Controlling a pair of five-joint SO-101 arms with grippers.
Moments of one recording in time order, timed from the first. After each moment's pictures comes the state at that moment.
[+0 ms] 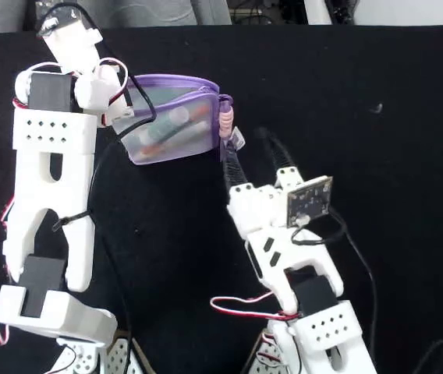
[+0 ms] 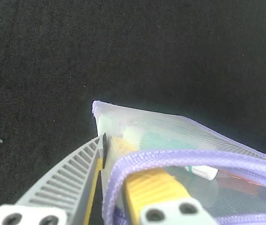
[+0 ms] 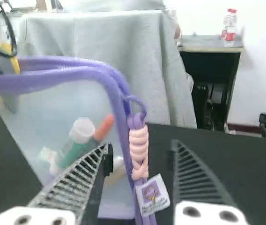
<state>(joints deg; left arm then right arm) 0.0 0.8 -26.0 90.2 21.8 -18.8 -83.3 84.8 8.9 -4.2</state>
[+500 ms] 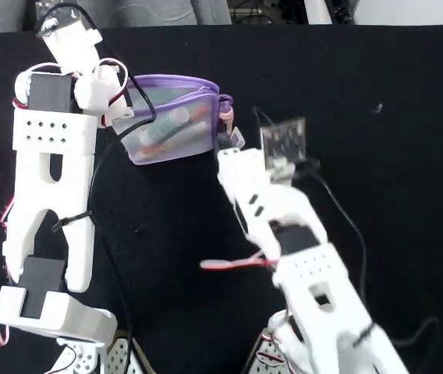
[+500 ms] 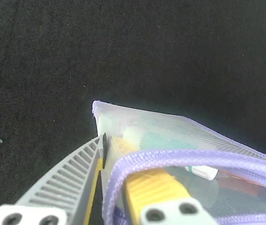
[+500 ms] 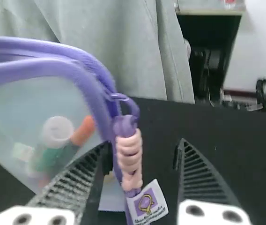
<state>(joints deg) 0.0 0.8 -25.4 90.0 21.8 -17.8 -44.4 67.1 0.0 -3.7</state>
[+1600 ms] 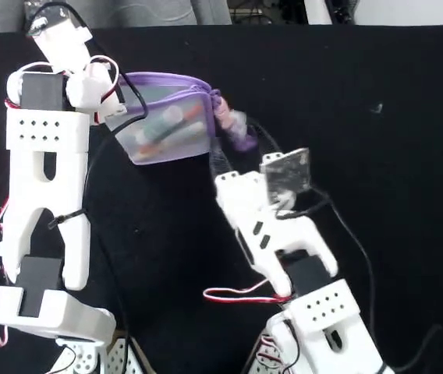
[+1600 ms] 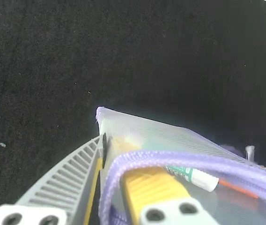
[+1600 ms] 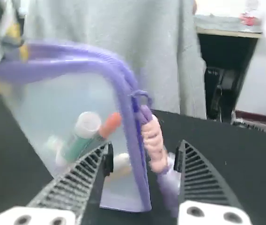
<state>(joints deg) -2.3 0.8 -24.8 88.2 21.8 -21.1 -68.7 74.6 11.3 -4.4</state>
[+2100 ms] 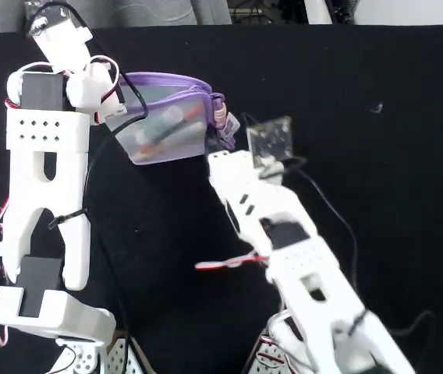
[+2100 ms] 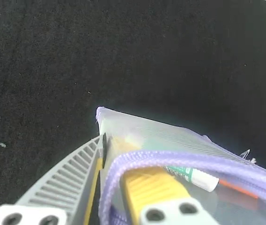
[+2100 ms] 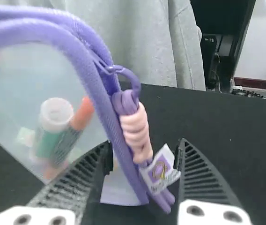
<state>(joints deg) -2.3 0.8 -24.8 88.2 21.7 -20.2 -38.5 66.9 -4.3 -3.1</state>
